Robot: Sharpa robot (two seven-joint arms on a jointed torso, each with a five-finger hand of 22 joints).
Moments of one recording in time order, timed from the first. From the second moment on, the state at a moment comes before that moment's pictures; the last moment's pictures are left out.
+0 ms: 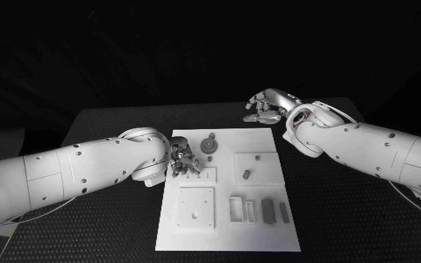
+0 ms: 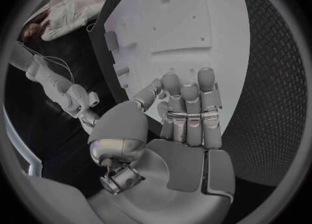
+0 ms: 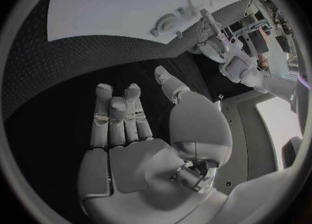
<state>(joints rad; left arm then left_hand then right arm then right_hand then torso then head) 1.33 -0.65 -0.23 1.43 -0.95 -0.01 -0.51 0.90 0.06 0.53 -0.26 0.05 1.07 0.07 0.41 0.65 1.37 -0.06 0.63 0.80 1.24 -0.12 0.96 1.00 0.02 1.25 -0.21 0.45 1.28 1.28 -0.71 -0.08 1.26 -1.29 -0.45 -0.05 1.00 -0.19 0.51 -0.21 0.05 0.90 0.12 0.18 0.58 1.06 0.04 0.93 1.07 1.08 -0.06 1.50 0.80 0.25 1.03 0.01 0.94 1.31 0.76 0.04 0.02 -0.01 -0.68</state>
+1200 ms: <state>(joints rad) 1.32 -0.63 -0.23 1.42 -0.98 -0.01 -0.52 0.90 0.06 0.54 -0.26 0.05 1.08 0.07 0.39 0.67 1.37 -0.07 0.67 0.82 1.24 -0.13 1.02 0.97 0.02 1.27 -0.23 0.46 1.31 1.28 -0.70 -0.08 1.26 -1.29 -0.44 -0.05 1.00 -0.19 0.51 -0.21 0.05 0.90 0.12 0.18 0.58 1.07 0.04 0.93 1.07 1.08 -0.06 1.50 0.80 0.25 1.03 0.01 0.94 1.31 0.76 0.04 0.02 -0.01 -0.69</state>
